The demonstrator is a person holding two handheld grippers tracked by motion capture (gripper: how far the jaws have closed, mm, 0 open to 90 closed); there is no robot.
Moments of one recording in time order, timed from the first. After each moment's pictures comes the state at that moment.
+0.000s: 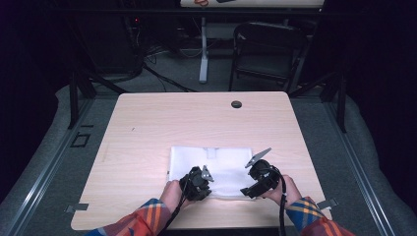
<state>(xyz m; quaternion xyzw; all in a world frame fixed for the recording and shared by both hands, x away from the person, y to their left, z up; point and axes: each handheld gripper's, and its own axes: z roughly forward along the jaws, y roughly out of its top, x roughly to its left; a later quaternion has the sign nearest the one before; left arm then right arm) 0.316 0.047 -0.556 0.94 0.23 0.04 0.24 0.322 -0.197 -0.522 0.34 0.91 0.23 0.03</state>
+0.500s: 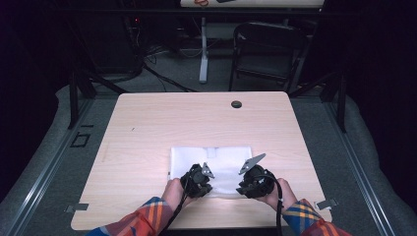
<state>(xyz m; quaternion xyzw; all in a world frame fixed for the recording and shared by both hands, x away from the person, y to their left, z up) 0.322 0.044 -0.552 0.94 0.24 0.04 0.25 0.303 -0.175 -0.515 0.27 0.93 0.25 0.05</state>
